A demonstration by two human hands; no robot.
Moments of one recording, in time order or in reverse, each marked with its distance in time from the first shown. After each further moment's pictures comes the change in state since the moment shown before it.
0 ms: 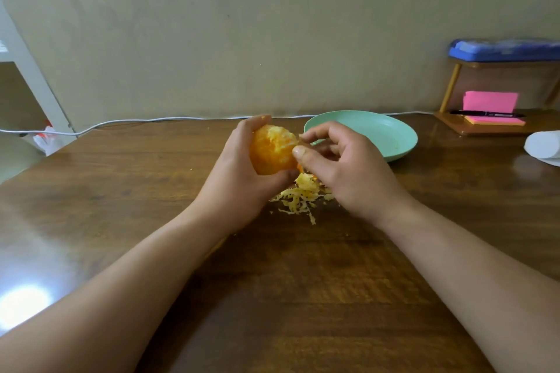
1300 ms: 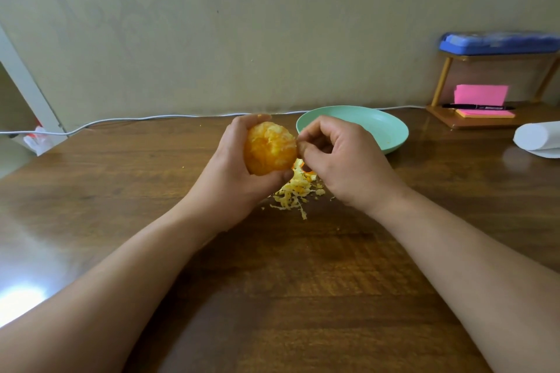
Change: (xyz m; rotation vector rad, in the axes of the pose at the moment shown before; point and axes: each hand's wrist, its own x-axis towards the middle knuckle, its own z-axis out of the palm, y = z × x) left_hand -0.002 -0.005 0.000 -0.012 -0.073 0.078; right_hand 0.007 0.007 -0.007 -0.093 0.021 -0.131
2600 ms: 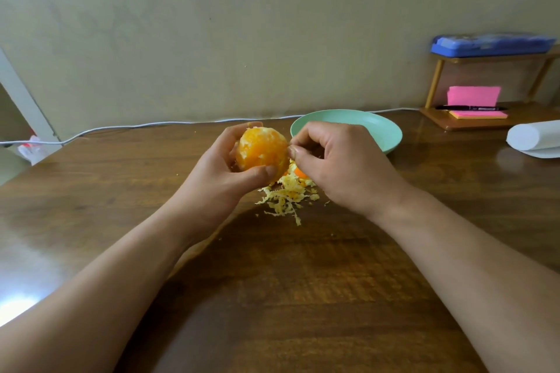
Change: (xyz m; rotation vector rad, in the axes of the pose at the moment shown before) left_hand 0.009 -0.006 -0.004 -0.476 -0.092 -0.206; right_hand 0.001 -0.004 -0.013 -0.214 -0.002 -0.178
